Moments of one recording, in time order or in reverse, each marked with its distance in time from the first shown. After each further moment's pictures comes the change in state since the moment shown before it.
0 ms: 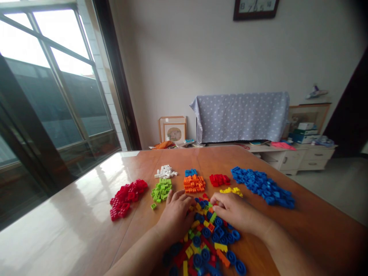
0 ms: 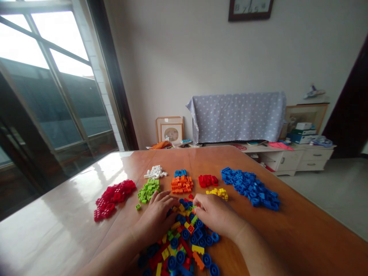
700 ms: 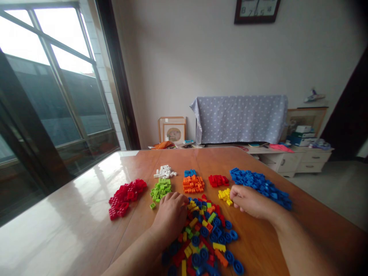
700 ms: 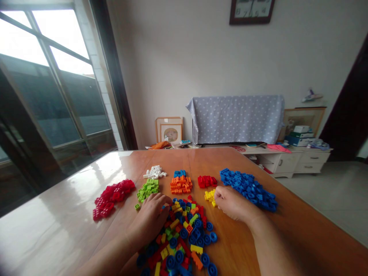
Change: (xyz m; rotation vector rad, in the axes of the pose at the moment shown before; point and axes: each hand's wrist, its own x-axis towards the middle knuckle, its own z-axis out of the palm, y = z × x) left_hand -0.005 -0.003 -0.005 0.032 0.069 -0.139; right_hand 0.003 0.072 -0.030 0.084 0.022 0.181
